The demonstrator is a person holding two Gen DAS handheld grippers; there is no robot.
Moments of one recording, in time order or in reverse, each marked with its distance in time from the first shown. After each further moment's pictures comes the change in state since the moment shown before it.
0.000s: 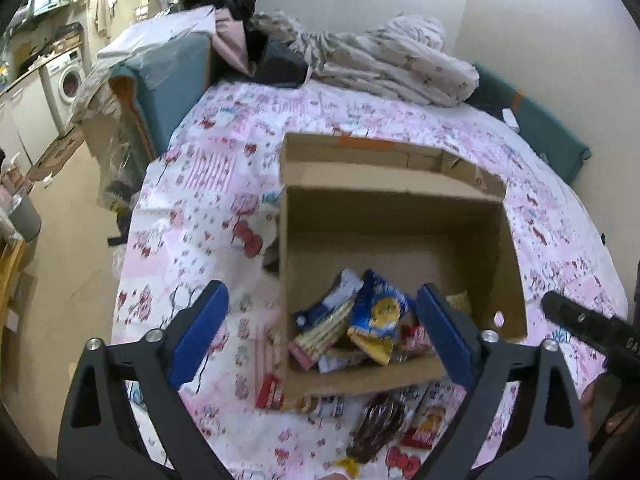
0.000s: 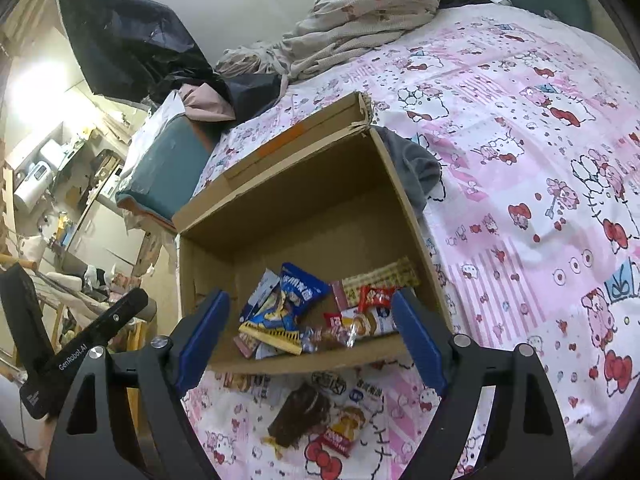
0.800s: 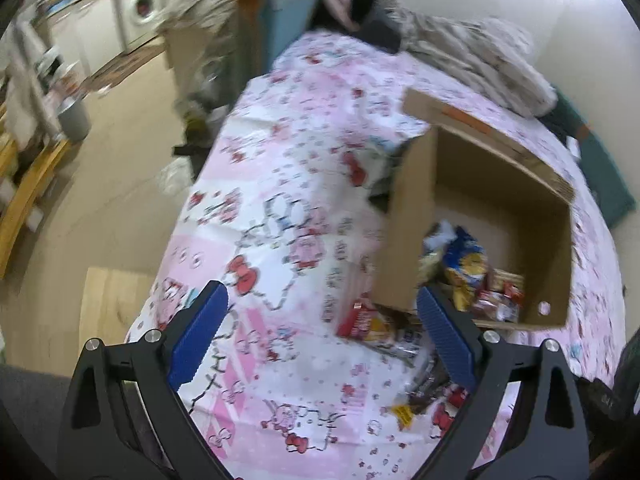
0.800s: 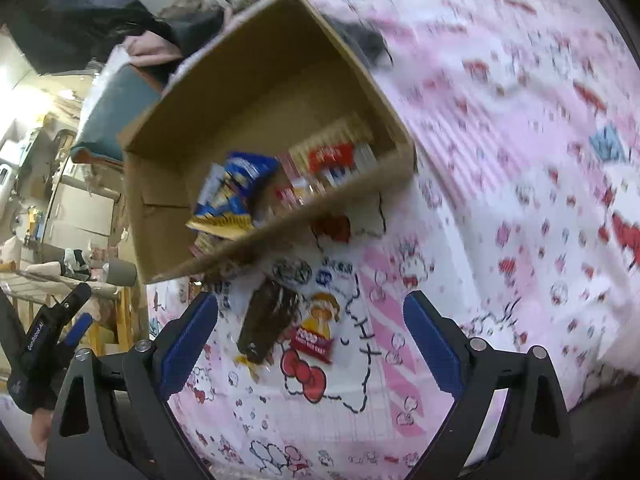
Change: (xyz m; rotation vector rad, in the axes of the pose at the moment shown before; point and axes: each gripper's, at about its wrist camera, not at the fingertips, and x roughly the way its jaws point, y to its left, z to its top) left arm -0.014 0.090 -0.059 -0.291 0.130 0.163; right arm 0.029 -0.027 -0.076 0.183 0.277 -0.124
